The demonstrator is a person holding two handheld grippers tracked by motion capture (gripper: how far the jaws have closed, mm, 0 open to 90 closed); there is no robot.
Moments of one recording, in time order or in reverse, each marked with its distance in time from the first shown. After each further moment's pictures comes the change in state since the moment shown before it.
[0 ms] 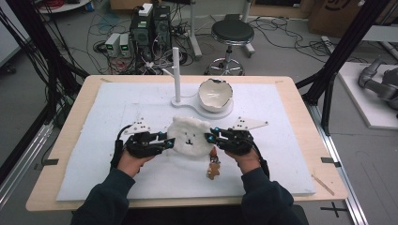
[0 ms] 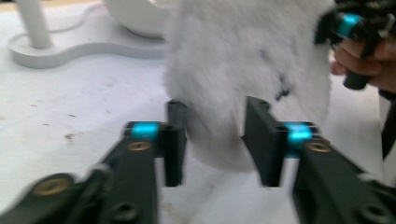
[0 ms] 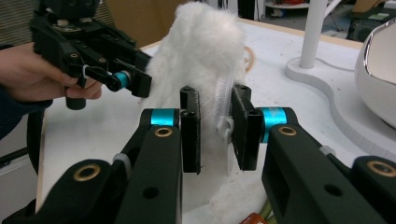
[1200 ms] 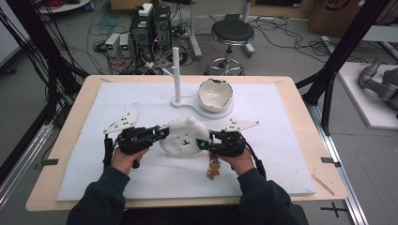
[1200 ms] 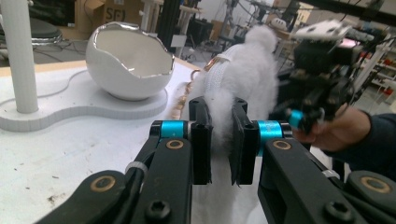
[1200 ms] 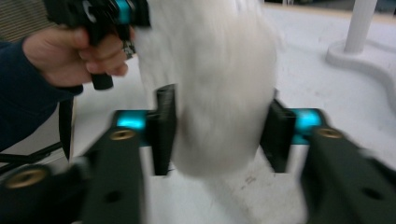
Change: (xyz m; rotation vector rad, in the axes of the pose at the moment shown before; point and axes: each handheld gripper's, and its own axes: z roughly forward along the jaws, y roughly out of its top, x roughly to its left) left arm 0.010 0.005 -0.018 -0.233 -0.146 -0.013; right arm 0.005 -0.006 0.019 0.024 0.102 0.045
